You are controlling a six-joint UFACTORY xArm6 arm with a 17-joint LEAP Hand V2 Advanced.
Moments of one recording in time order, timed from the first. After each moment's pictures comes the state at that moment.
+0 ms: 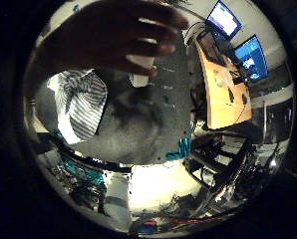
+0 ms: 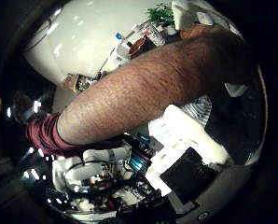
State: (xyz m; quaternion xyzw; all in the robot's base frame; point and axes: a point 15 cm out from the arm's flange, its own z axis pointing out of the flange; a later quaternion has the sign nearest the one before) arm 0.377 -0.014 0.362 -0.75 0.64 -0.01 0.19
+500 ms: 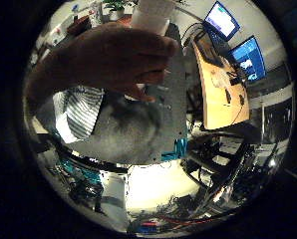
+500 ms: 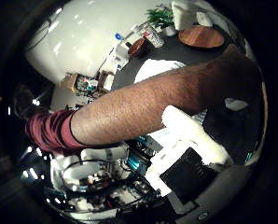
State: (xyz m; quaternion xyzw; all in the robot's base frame) arm 0.377 -0.028 0.361 -0.75 0.64 -0.02 0.18
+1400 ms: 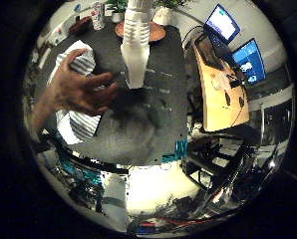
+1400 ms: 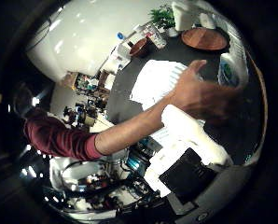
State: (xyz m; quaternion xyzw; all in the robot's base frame) arm 0.363 -0.006 0.367 -0.75 0.63 -0.01 0.18
